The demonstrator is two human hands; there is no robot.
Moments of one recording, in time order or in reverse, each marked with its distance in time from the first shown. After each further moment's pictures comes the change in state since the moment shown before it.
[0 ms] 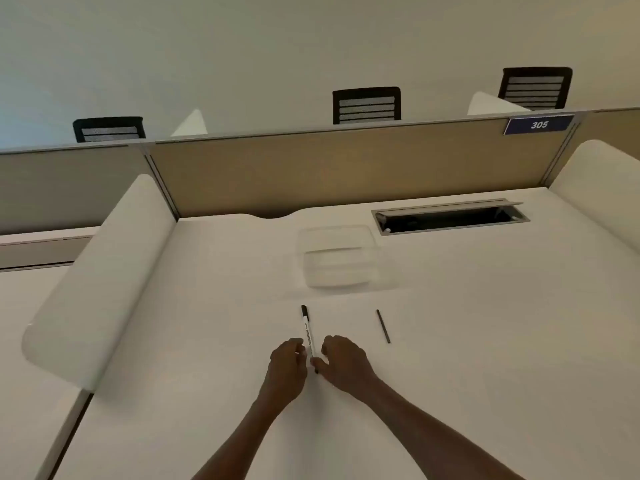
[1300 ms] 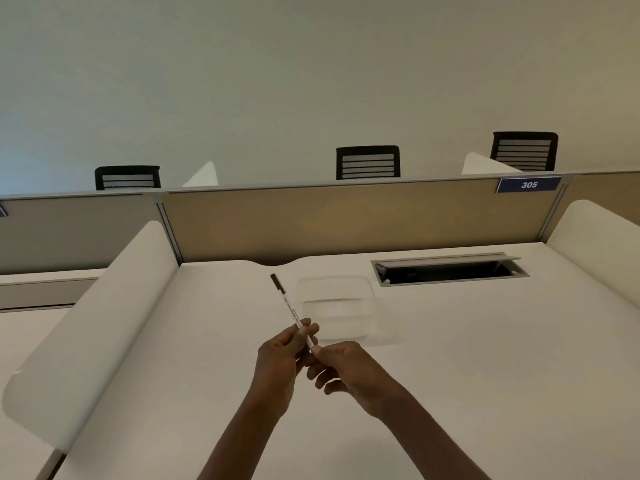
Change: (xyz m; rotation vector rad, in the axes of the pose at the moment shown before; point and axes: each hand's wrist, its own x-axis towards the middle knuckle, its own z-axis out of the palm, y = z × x) left_hand 0.022 0.122 -0.085 -1.057 0.004 -0.182; right_hand -0.006 -0.036 -0.137 1.095 -0.262 0.014
